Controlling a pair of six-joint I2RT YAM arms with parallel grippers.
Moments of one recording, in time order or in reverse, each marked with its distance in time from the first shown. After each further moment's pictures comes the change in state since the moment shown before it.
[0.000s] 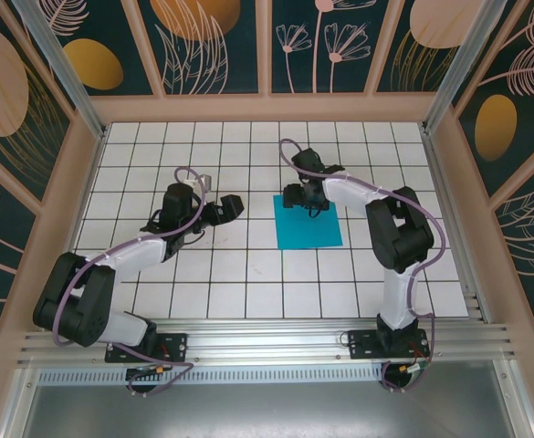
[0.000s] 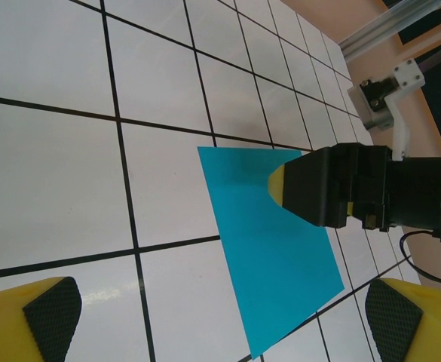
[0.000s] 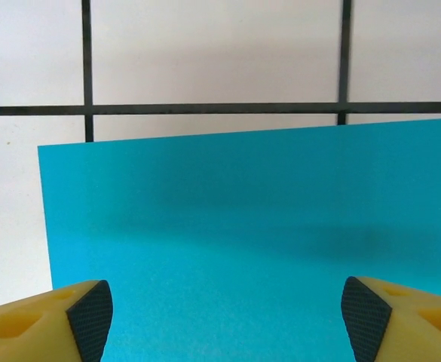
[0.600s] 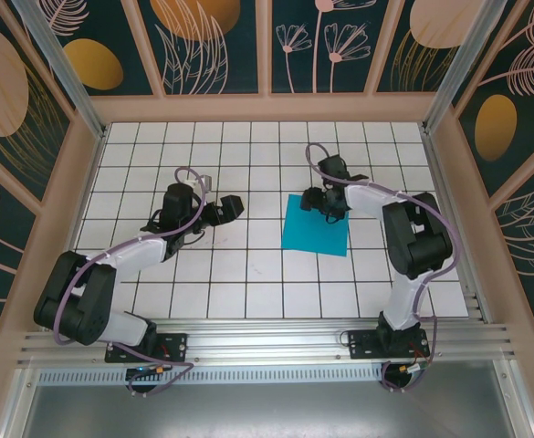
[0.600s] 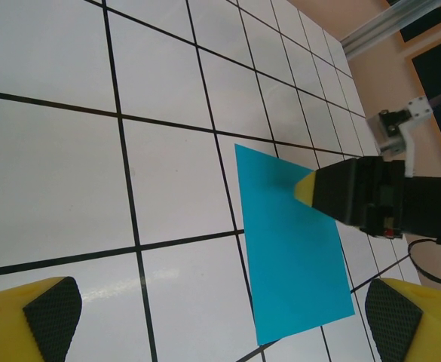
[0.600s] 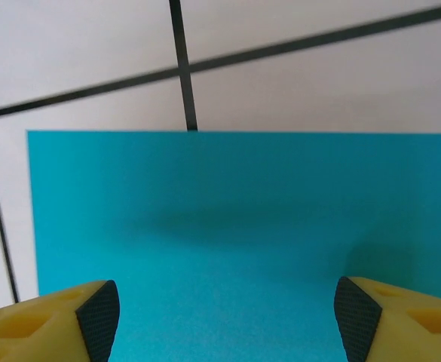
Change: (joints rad) left arm 0.012 0.007 0.000 0.001 0.011 0.000; right arm -0.122 -0.078 -0.212 0.151 -0.137 0.065
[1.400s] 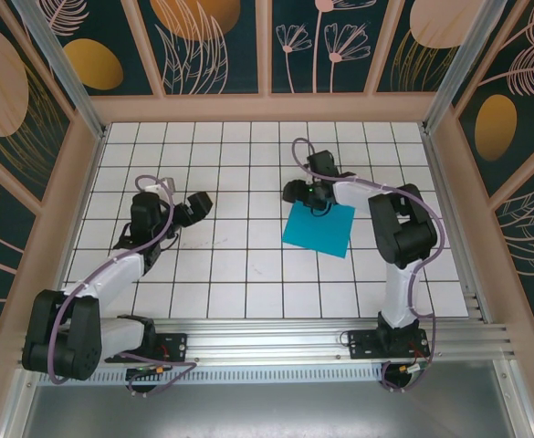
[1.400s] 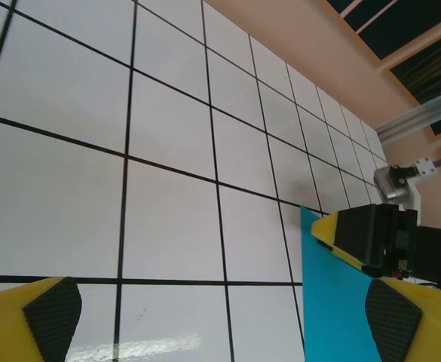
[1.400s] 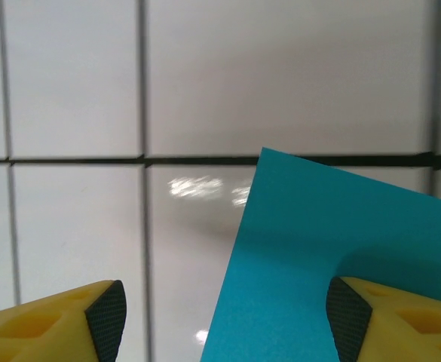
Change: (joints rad) left arm 0.189 -0.207 -0.127 -0.014 -0.048 0.014; right arm 0.048 0.113 0.104 0.148 -0.188 -0.005
